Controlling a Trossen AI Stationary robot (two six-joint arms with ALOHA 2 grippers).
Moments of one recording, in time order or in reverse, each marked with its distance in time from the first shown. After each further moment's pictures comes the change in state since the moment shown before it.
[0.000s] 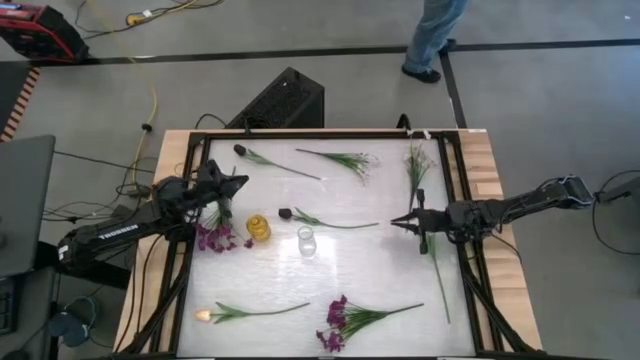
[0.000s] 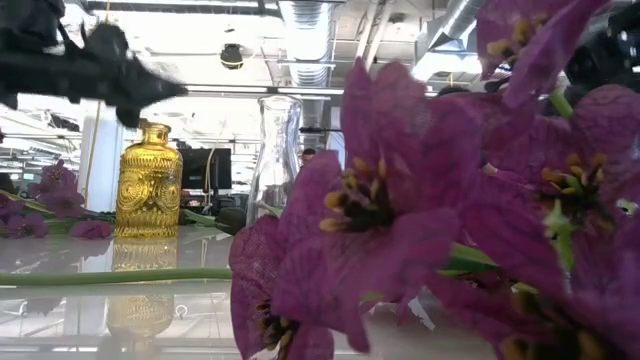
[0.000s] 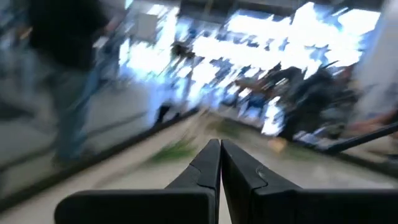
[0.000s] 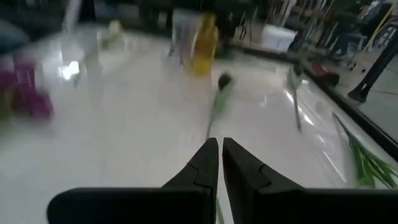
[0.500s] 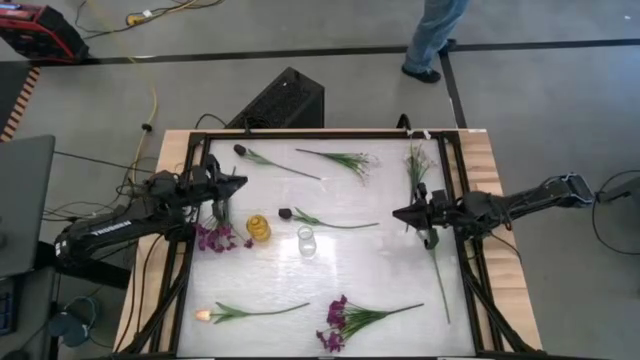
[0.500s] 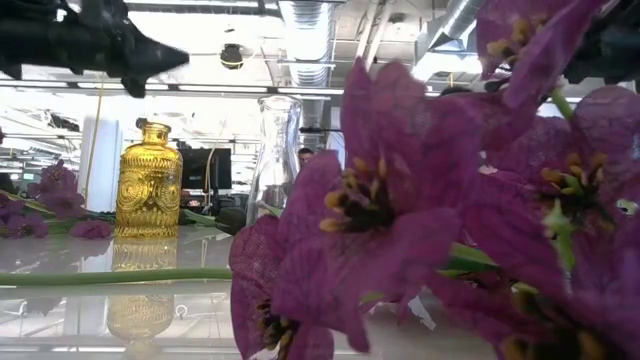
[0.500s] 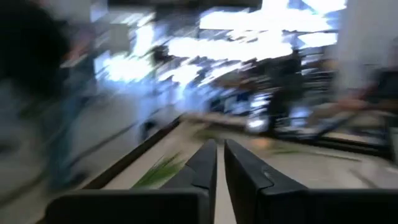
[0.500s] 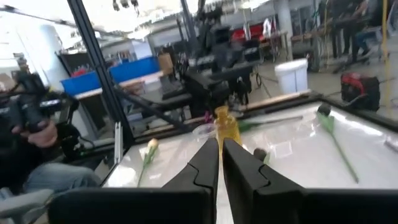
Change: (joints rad) left arm -0.034 0.072 0.159 -0.123 0.004 0.110; right arm 0.015 0.061 0.118 0.208 -0.035 0.364
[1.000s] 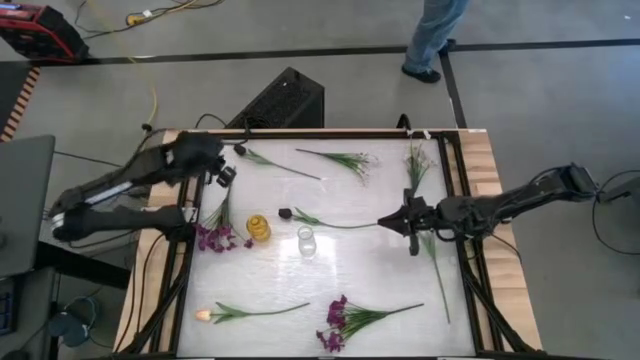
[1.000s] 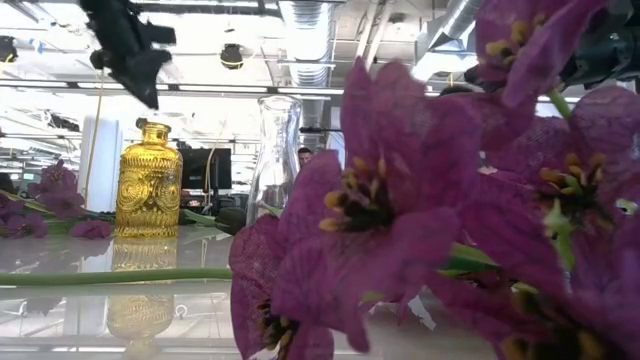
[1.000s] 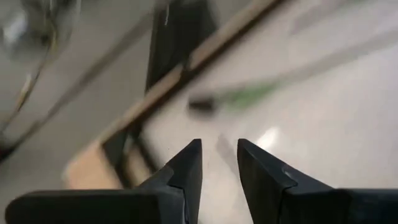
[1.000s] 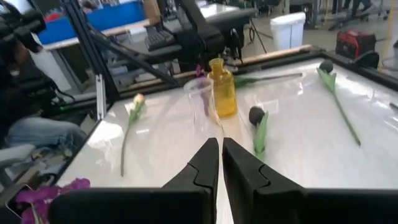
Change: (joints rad) left arm 0.095 0.656 0.742 -1.157 -0.564 -0.081; right arm 0.005 0.320 0.102 0.004 -0.001 0.003
